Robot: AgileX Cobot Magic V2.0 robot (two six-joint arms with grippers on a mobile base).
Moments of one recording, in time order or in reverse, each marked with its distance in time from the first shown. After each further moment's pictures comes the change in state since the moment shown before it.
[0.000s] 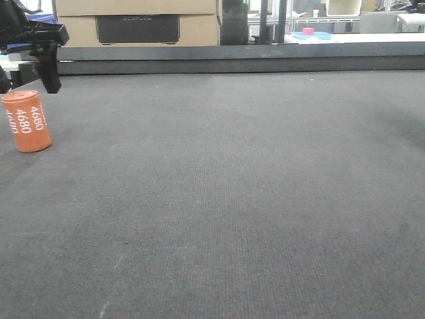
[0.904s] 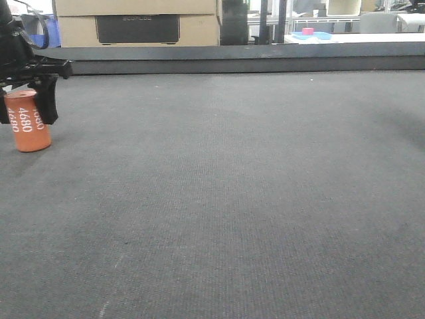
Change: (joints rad) left arm 0.000 0.089 0.000 0.020 0.028 -0.010; right arm 0.000 0.000 0.000 0.000 0.000 0.000
